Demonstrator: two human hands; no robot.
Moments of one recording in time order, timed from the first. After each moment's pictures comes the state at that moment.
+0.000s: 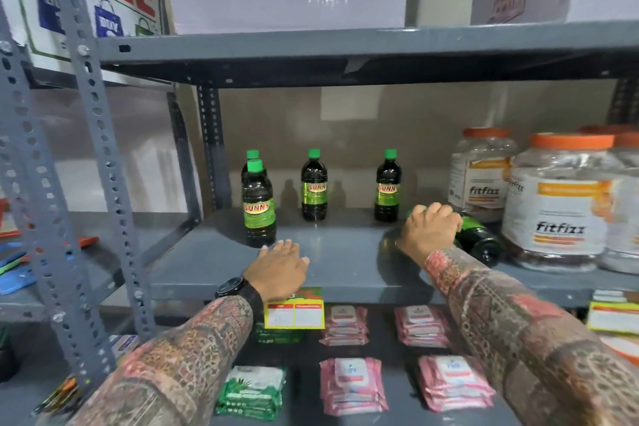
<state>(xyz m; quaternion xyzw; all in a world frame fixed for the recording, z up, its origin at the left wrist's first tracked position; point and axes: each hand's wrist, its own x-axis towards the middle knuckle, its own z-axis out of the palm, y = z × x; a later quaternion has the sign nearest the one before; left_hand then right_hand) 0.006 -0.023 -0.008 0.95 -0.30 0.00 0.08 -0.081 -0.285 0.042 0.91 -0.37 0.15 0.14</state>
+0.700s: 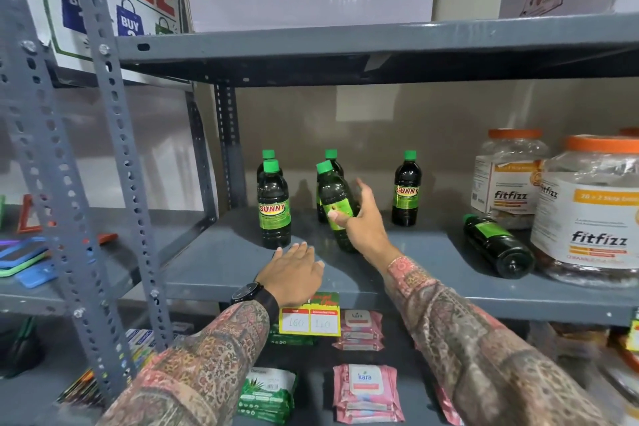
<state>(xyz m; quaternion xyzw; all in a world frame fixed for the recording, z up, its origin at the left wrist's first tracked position) 0.010 -0.021 -0.015 0.95 -0.29 0.00 0.07 -0.005 -0.199 0.027 0.76 -0.02 0.28 -0.58</state>
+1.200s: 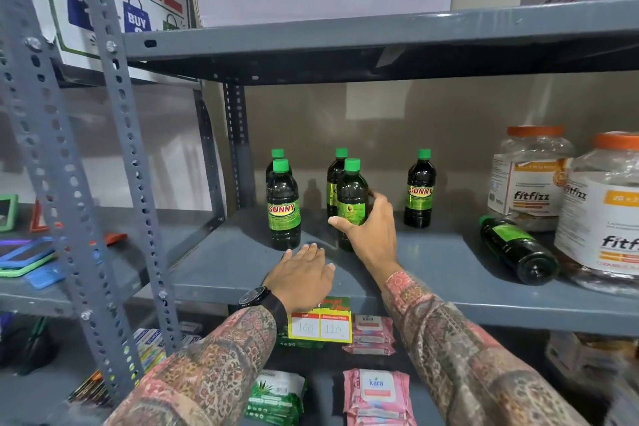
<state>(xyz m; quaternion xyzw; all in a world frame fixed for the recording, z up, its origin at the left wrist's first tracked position) 0.014 -0.022 -0.017 0.95 -0.29 0.01 0.07 0.009 -0.191 0.006 0.80 -0.10 0.39 -0.45</state>
